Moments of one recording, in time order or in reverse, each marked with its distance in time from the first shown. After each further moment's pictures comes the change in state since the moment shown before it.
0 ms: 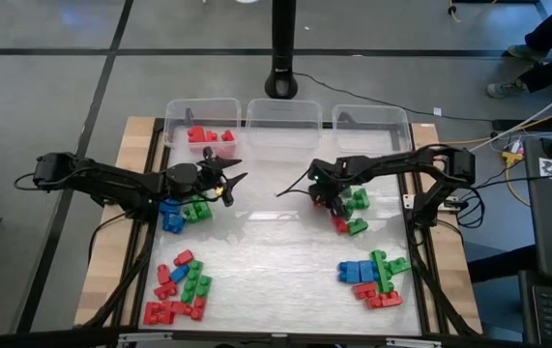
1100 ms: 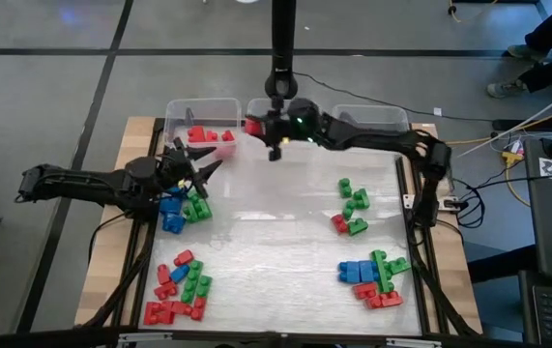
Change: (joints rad) left arm -0.040 -0.491 0.001 -0.272 -0.075 -0.012; right arm -0.131 0.225 0.584 0.653 -0.038 -0.111
